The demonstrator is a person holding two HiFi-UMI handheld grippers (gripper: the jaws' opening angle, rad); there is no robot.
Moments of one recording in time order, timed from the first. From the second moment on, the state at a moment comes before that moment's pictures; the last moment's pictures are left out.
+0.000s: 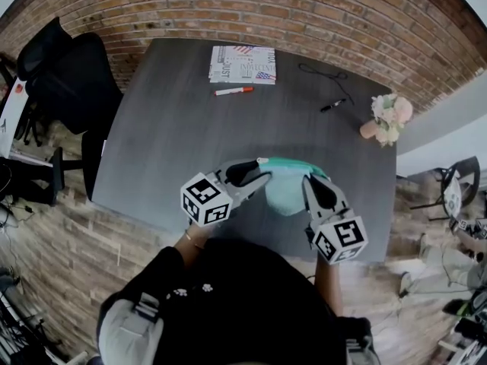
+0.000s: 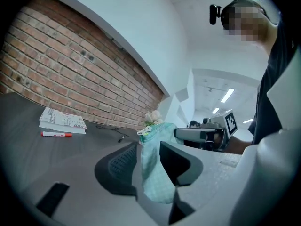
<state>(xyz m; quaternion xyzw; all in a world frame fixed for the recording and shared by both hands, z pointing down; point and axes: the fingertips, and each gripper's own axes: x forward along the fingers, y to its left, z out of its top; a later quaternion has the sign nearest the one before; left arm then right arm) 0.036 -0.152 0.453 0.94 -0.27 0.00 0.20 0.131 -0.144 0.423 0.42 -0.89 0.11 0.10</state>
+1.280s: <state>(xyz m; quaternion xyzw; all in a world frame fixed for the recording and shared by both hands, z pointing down) 0.038 -0.150 0.458 0.92 -0.30 0.23 -0.09 0.075 -0.138 0.429 0.38 -0.91 0.14 0.09</state>
